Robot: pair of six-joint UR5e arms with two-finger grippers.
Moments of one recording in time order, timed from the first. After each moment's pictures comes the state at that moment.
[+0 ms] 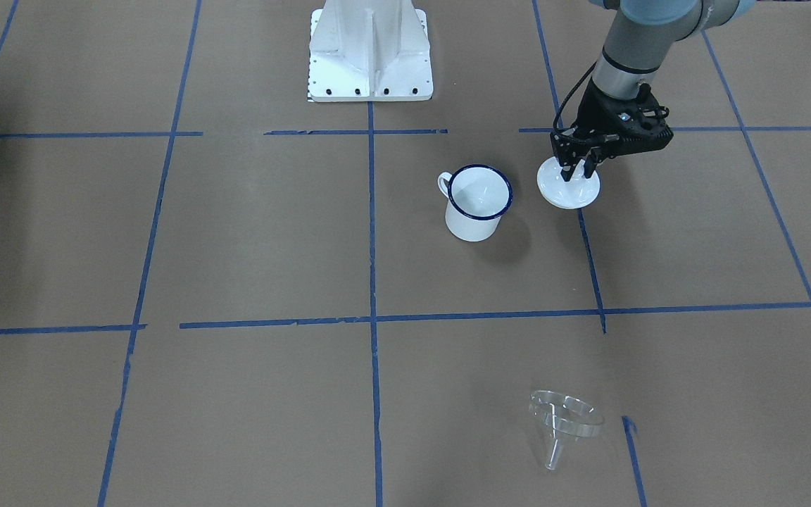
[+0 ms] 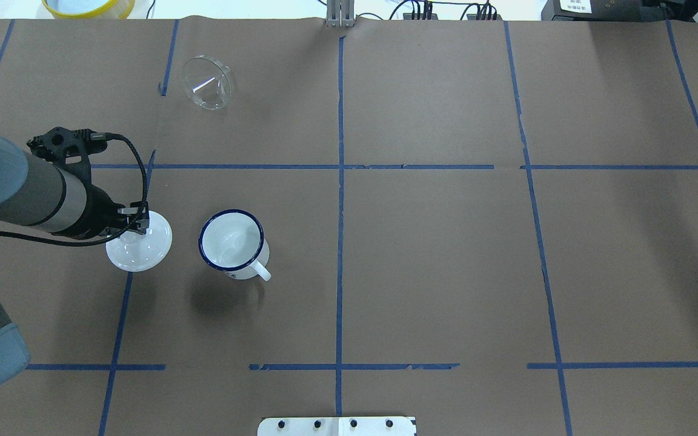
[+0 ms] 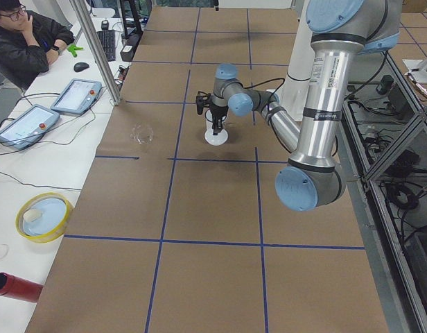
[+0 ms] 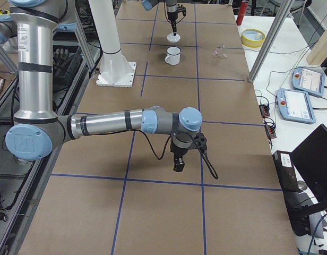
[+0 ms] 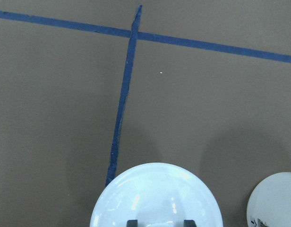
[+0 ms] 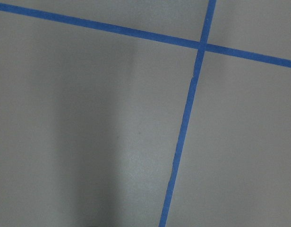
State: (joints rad) left arm -0.68 -1.79 -2.13 -1.55 -1.89 -1.26; right arm 1.45 -1.63 1.79 -1.79 2.31 -0.13
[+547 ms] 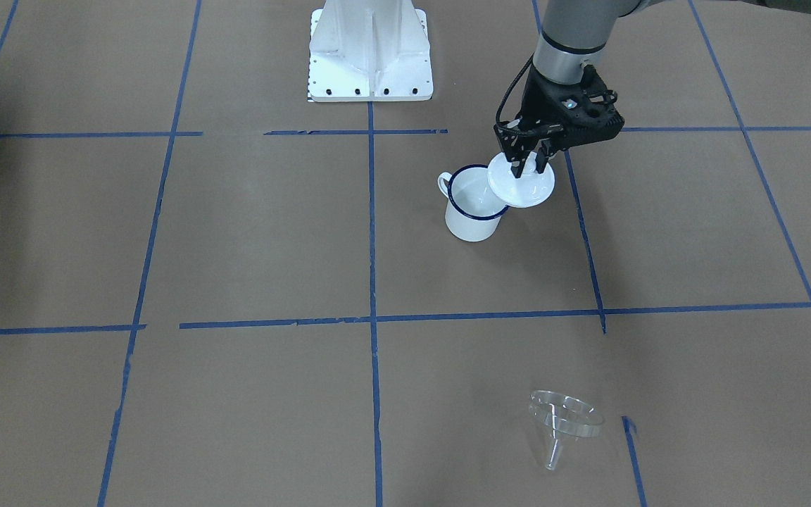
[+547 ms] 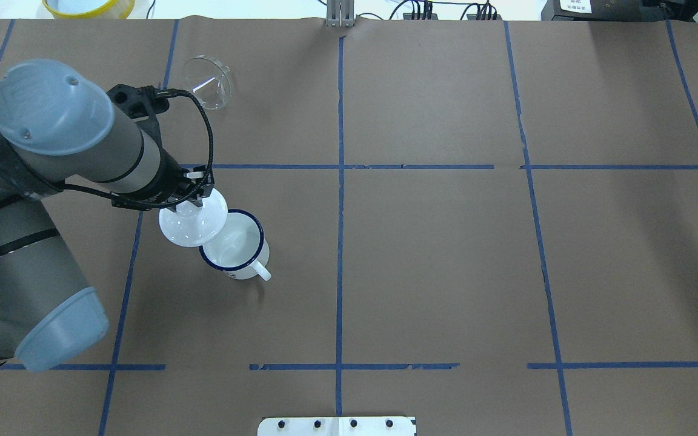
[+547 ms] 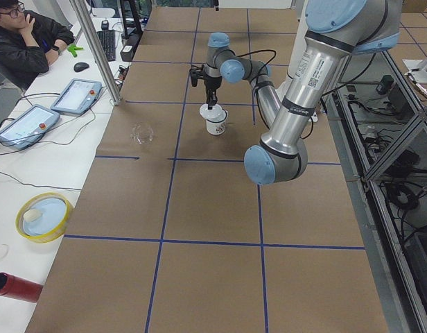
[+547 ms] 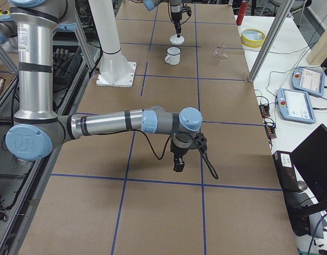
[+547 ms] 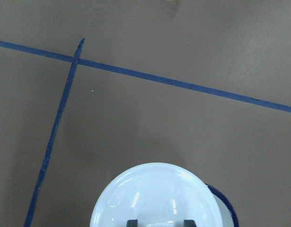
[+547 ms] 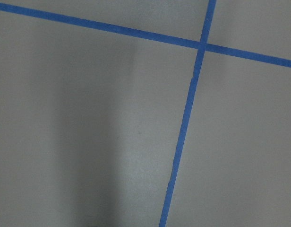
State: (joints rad) left arm -0.67 -2.08 -2.04 -1.35 -1.89 -1.35; right arm 1.45 -1.63 1.79 -1.79 2.31 -0.13
